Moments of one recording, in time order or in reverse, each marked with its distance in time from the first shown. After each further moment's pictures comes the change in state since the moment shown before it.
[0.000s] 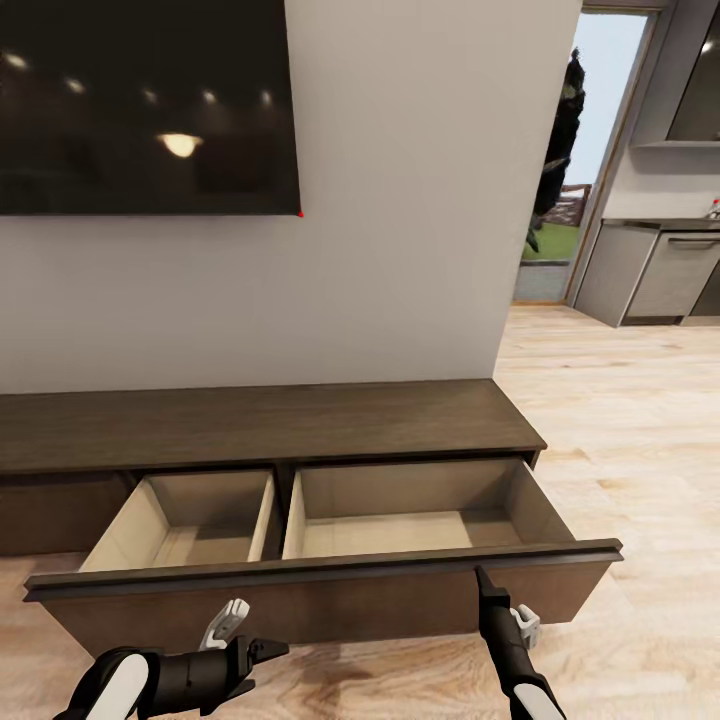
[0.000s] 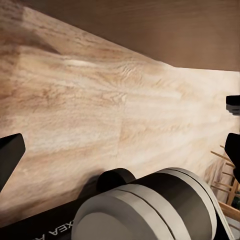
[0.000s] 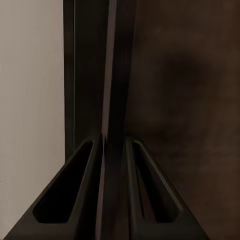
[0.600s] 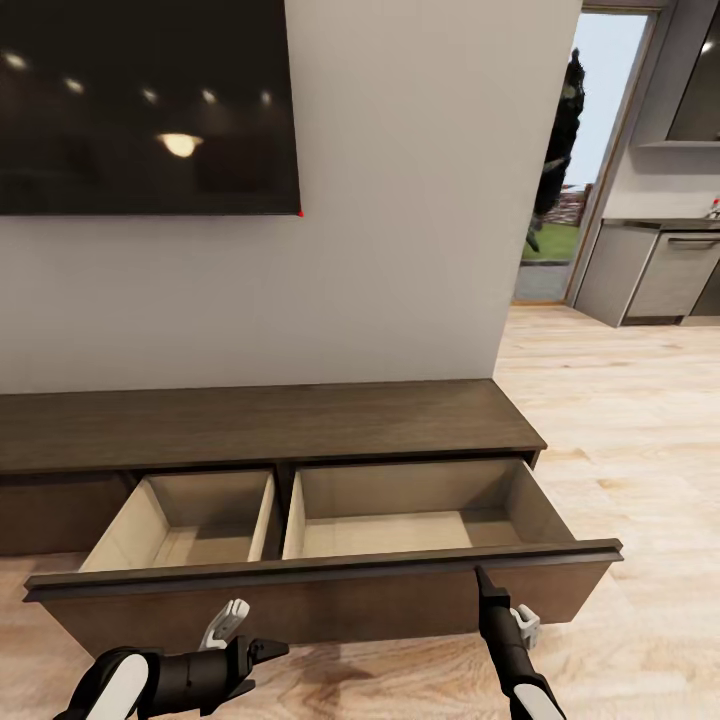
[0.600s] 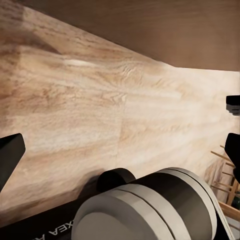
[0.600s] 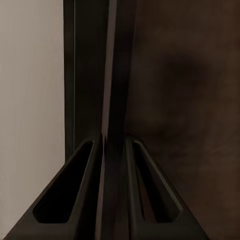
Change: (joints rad) left arm 0.000 0.000 0.000 0.000 0.000 0.000 0.000; right arm 0.000 0.001 -0.001 0.000 0.001 -0.002 0.001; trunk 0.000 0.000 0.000
